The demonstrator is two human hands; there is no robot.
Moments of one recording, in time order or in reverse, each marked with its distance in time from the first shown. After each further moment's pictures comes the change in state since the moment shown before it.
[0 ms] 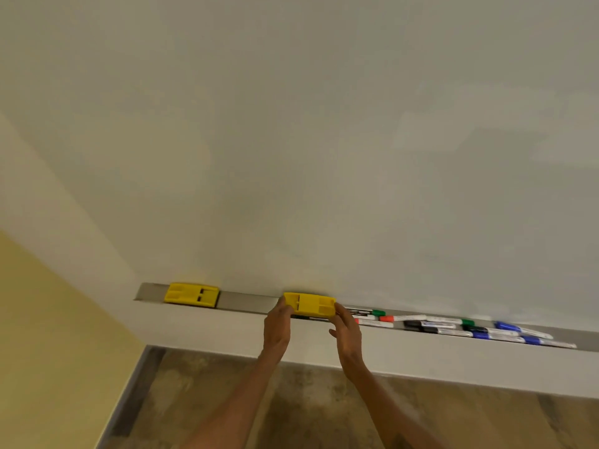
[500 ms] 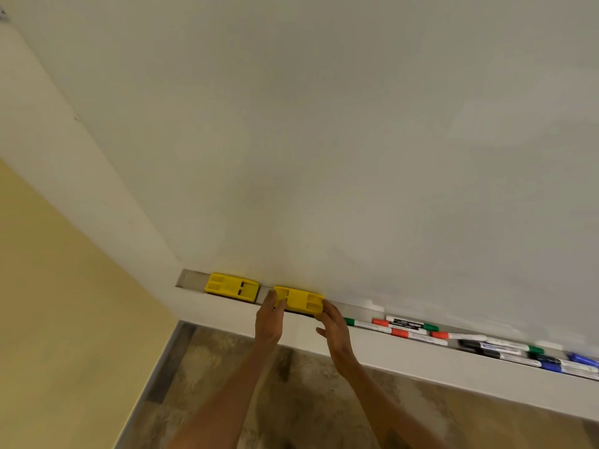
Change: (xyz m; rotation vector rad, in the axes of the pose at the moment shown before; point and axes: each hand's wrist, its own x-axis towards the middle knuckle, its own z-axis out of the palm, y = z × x) left_hand 0.070 -0.040 -0.107 0.087 0.165 -0.040; right_hand 0.018 0.019 0.130 -0.090 -0.250 0.087
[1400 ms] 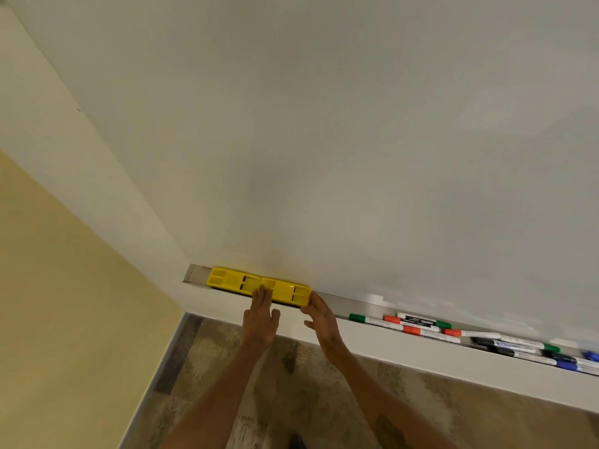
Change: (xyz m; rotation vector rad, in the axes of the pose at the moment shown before) left_hand 0.028 -0.037 -0.042 0.741 -0.139 0.163; right_hand 0.010 -0.007 0.050 -0.150 -0.124 -0.056
